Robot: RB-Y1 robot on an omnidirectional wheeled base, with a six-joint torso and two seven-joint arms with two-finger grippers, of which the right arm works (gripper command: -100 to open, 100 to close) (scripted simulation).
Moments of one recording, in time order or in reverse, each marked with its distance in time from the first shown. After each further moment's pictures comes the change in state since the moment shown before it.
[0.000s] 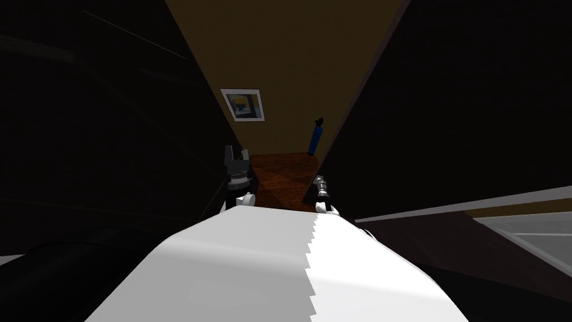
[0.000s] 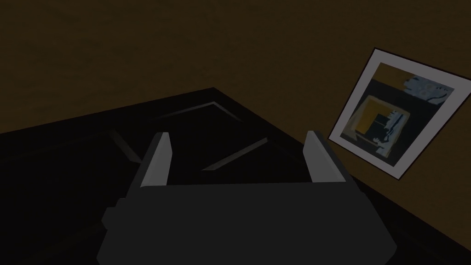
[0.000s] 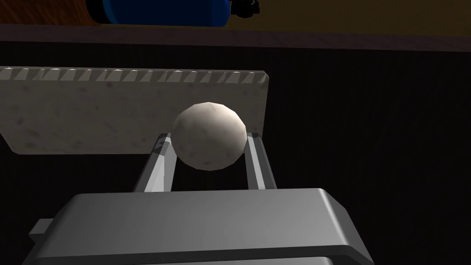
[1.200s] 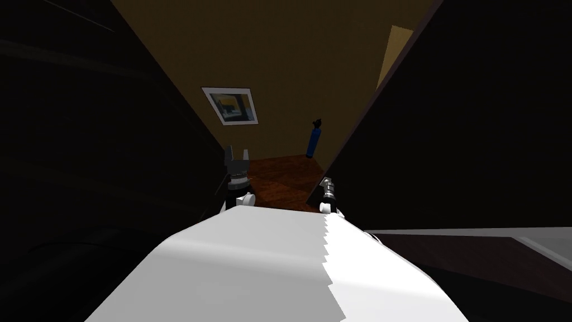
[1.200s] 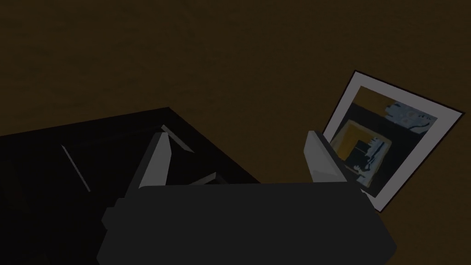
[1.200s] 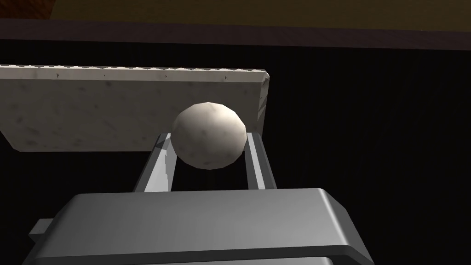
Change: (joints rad) arm 0.015 -0.028 -0.109 0.000 -0.063 0.012 0.042
